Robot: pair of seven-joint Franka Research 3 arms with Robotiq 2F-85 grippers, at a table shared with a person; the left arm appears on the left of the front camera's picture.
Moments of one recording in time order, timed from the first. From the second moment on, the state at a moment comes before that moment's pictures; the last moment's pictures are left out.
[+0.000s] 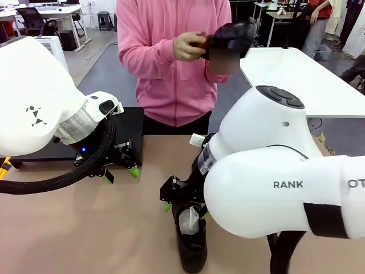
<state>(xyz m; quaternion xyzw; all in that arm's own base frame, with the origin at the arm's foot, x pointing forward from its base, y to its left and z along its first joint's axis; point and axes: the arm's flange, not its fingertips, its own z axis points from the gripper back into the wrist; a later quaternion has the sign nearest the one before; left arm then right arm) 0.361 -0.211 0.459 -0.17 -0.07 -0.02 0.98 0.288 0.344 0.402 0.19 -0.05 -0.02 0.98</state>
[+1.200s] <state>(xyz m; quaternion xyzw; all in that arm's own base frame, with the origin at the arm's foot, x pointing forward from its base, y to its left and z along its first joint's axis) 0.346 -0.229 0.456 -0.17 -0.07 -0.03 0.98 0.295 0.305 0.420 0.18 -0.07 -0.04 0.98</state>
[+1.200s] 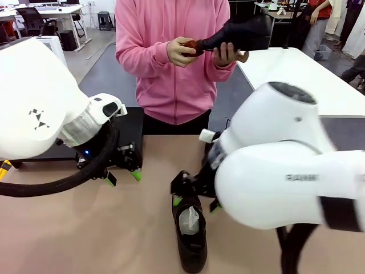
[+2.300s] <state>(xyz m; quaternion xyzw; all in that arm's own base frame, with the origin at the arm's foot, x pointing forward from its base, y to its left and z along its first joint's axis) 0.278 -0.356 0.409 -0.07 -0.03 -0.02 1.00 0.311 0.185 0.482 0.09 -0.14 -0.20 0.97</state>
